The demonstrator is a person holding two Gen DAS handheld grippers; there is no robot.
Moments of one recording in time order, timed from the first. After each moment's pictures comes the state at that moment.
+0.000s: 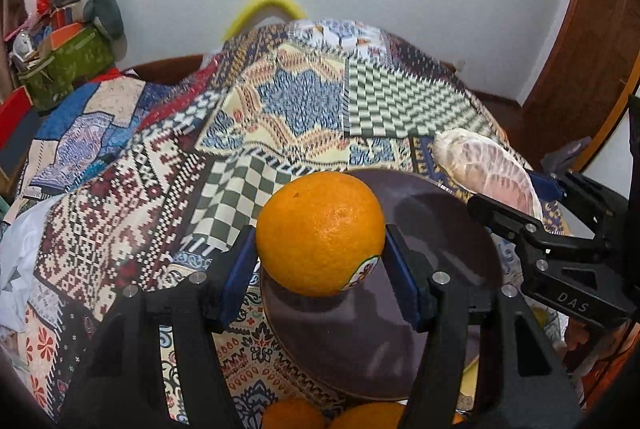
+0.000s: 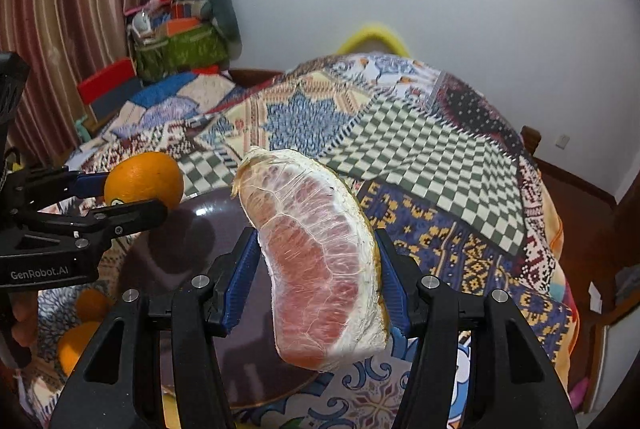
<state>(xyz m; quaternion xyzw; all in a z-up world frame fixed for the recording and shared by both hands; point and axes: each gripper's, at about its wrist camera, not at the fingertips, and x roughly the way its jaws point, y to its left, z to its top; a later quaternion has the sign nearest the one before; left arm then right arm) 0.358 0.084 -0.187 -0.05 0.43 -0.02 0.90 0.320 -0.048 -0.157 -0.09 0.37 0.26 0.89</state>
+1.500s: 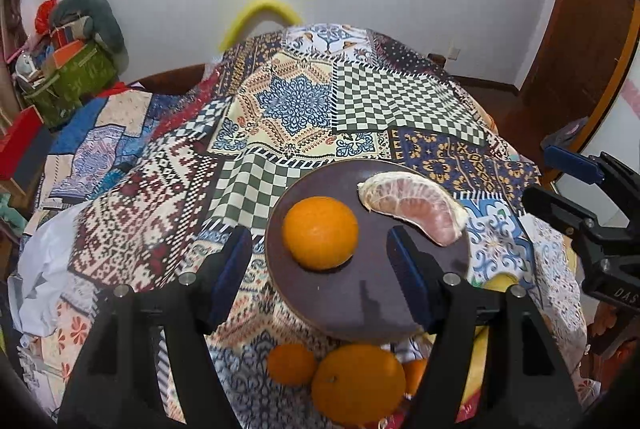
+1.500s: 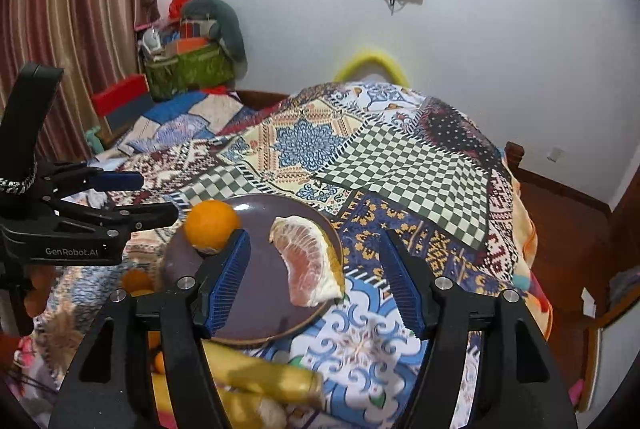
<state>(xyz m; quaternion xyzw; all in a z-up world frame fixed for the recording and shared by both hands) 0.313 0.068 -0.142 -0.01 0.43 -0.01 0.90 0.269 -0.086 -0.106 -0.07 0.33 0.26 0.90</state>
